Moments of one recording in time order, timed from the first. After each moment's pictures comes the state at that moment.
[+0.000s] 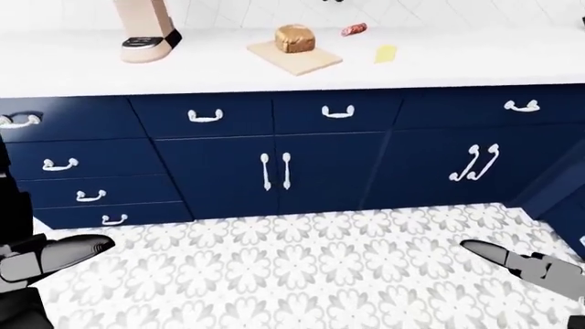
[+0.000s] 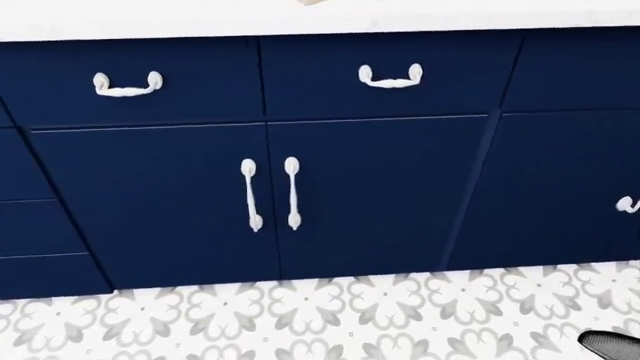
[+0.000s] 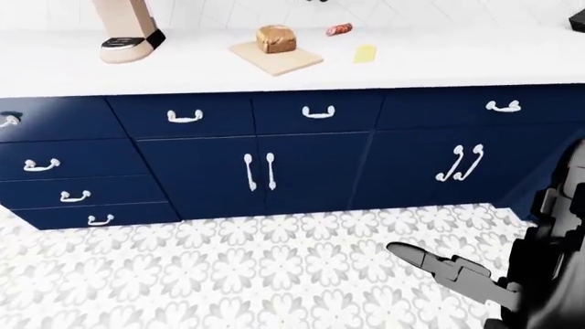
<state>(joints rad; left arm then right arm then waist) 0.00 0.24 0.65 -0.91 -0.75 0.21 0.07 0.22 0.10 -0.52 -1.01 -0.09 0.10 0.06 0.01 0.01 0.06</state>
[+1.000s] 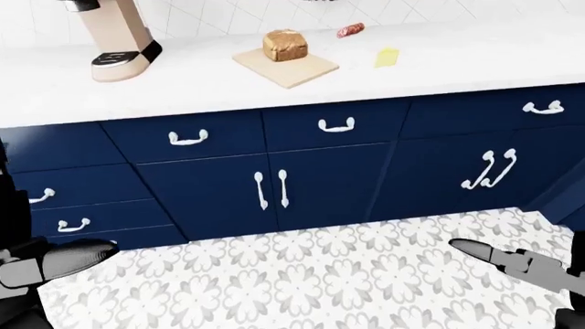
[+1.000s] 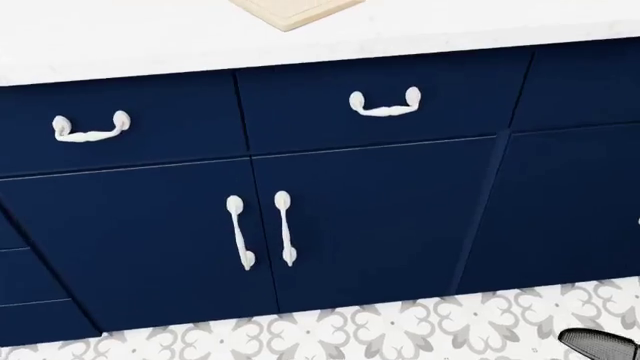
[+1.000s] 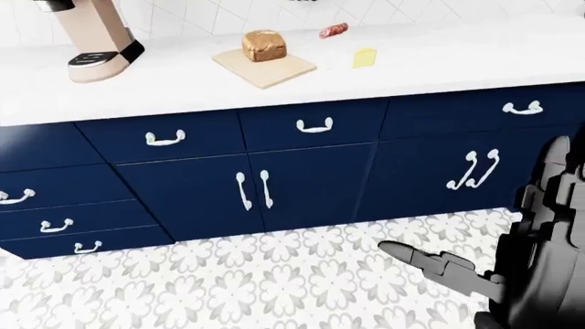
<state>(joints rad) -0.01 0.24 0.64 -0.93 -0.74 0.20 0.06 0.21 0.09 -0.47 -0.98 -0.16 0.10 0.08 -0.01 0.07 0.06</state>
